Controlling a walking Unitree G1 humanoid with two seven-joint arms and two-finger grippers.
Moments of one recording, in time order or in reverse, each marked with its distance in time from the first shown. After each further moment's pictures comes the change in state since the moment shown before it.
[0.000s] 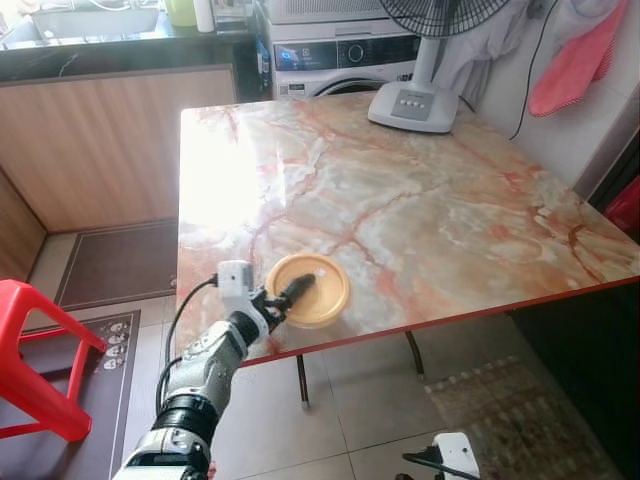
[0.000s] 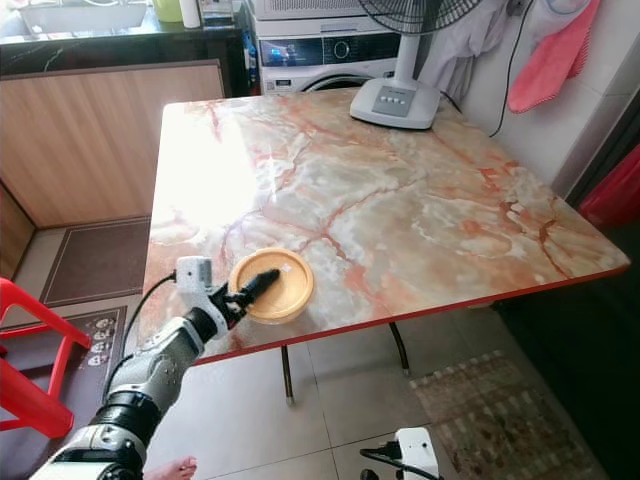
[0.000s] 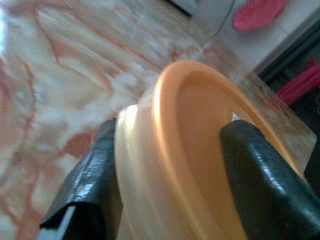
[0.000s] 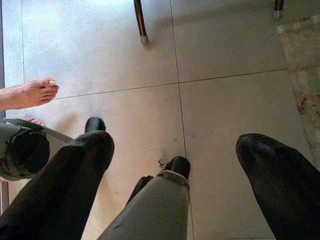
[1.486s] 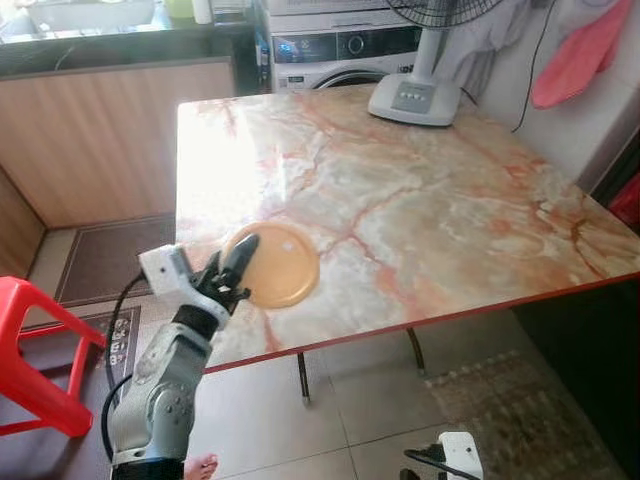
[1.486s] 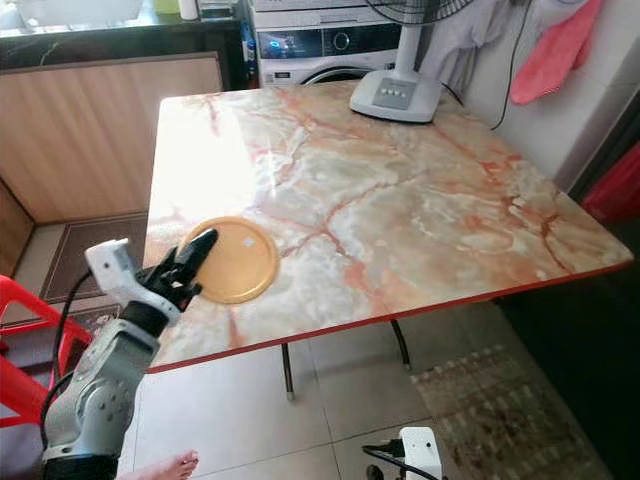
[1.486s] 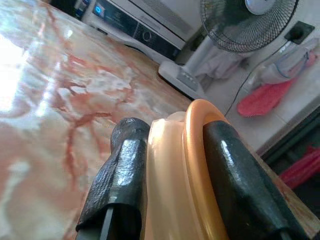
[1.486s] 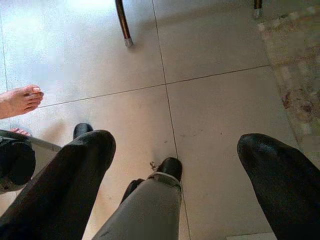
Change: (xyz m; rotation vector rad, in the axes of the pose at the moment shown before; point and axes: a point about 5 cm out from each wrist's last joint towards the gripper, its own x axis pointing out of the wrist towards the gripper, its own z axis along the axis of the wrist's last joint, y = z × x) left arm -0.059 -0.028 0.063 -0.020 -0.313 0.098; right arm 0.000 -0.002 0.000 0.026 -0.033 -0.078
